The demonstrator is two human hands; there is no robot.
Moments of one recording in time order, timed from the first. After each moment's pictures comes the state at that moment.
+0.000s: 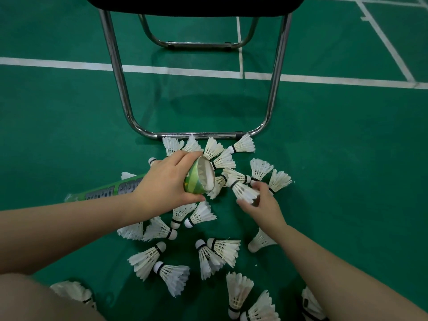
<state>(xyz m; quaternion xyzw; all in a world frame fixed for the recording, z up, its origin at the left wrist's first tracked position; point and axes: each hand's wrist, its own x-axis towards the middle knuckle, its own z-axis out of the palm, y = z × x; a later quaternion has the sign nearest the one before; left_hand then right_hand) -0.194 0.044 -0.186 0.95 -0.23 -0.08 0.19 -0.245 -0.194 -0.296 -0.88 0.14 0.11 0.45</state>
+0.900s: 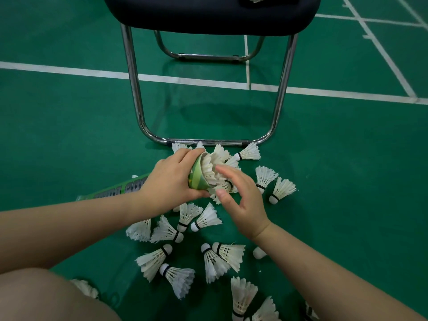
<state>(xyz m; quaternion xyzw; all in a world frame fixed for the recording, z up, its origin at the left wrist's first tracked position) -0.190 0.054 -0.177 0.95 -0.21 -0.04 0.21 -0.236 -0.119 -0.215 -0.86 -0.12 -0.08 0.50</state>
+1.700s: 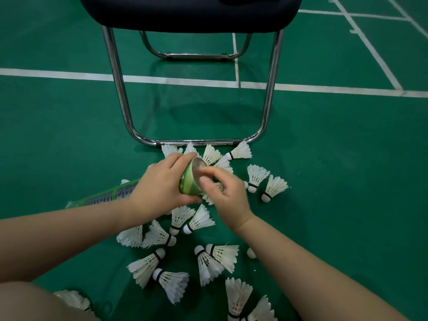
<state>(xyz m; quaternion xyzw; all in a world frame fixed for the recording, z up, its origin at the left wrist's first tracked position) -0.190 0.050 -0.178 0.95 -0.23 -0.04 0.20 -0.221 -0.107 -0.207 -0.82 -0.06 -0.04 0.57</state>
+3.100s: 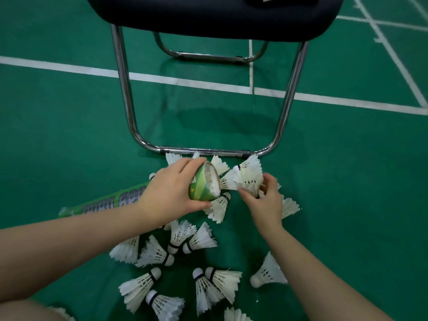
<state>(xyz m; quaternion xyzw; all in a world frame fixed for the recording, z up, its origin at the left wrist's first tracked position) -0.156 0.039 -0.189 0.95 -0.20 -0.07 0.21 -0.176 -0.168 -0.266 -0.82 0.21 -0.03 0.53</state>
